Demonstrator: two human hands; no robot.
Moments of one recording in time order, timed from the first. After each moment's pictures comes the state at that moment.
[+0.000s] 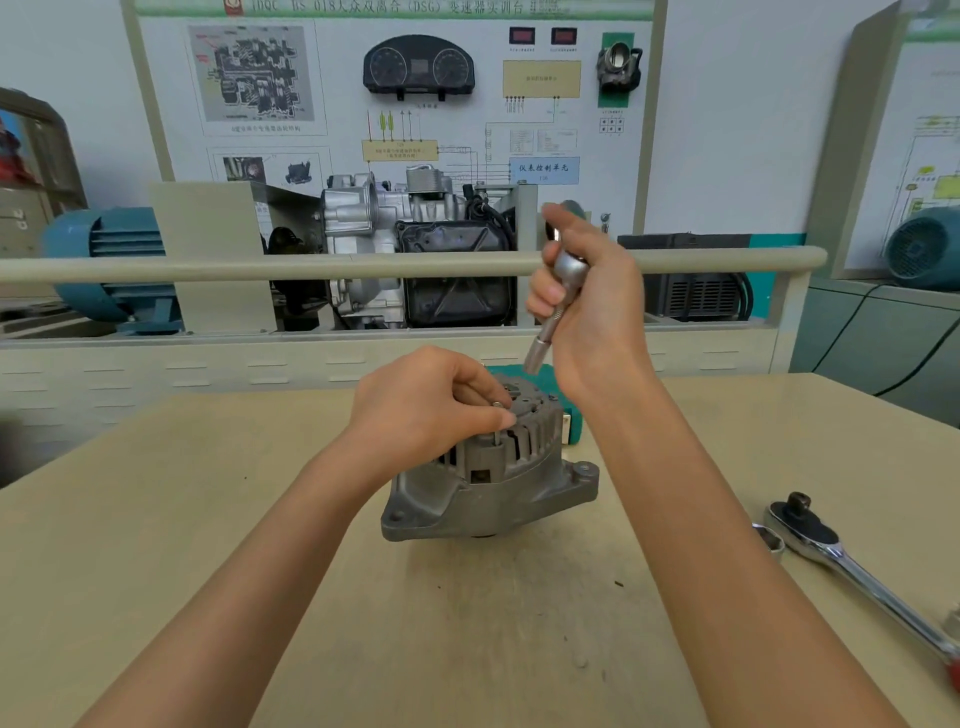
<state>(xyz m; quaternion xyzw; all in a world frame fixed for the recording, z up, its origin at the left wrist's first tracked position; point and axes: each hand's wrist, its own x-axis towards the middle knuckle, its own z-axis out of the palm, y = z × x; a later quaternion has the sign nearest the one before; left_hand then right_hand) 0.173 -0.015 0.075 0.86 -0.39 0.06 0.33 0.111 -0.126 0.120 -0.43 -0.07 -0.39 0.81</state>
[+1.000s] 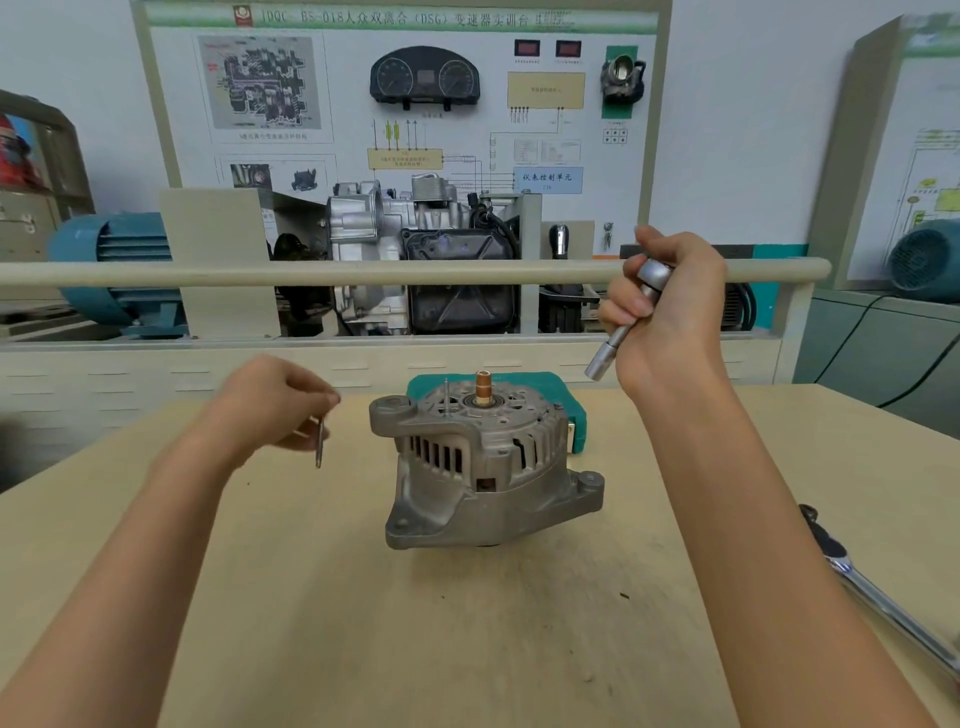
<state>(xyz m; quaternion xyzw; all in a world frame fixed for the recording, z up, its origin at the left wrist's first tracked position) 0.253 0.056 0.070 0.87 -0.18 0.01 0.46 0.095 -0.154 0.125 -0.34 0.01 -0.46 0.82</state>
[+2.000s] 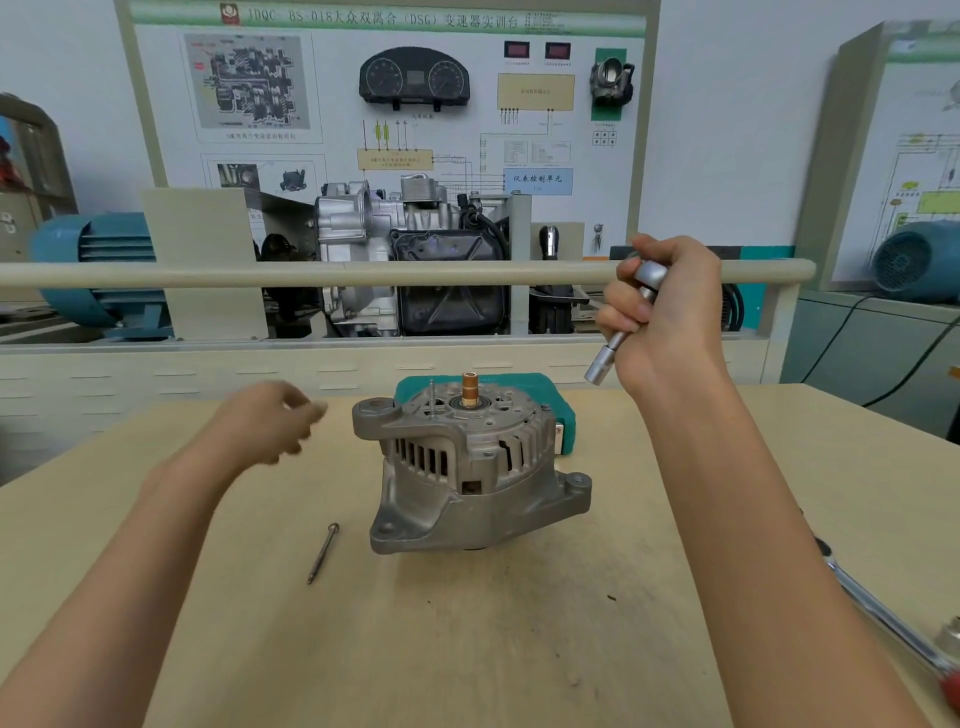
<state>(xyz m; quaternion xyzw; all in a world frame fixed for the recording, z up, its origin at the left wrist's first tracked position) 0.270 0.048 0.051 0.91 -0.20 0.03 0.37 0.090 -0.164 0.126 -0.34 0.05 -0.44 0.83</state>
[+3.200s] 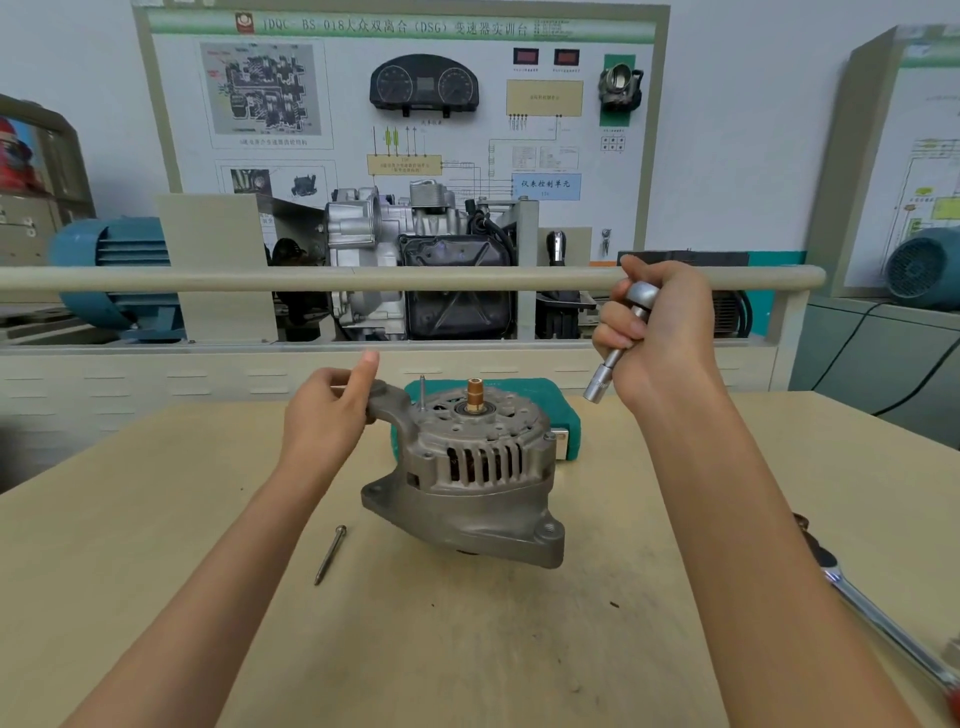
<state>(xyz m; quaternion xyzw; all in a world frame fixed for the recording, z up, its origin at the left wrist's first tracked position) 0.232 0.002 0.047 0.78 -0.17 0.13 0.59 0.093 -0.164 0.122 -0.34 0.08 -0.41 0.84</state>
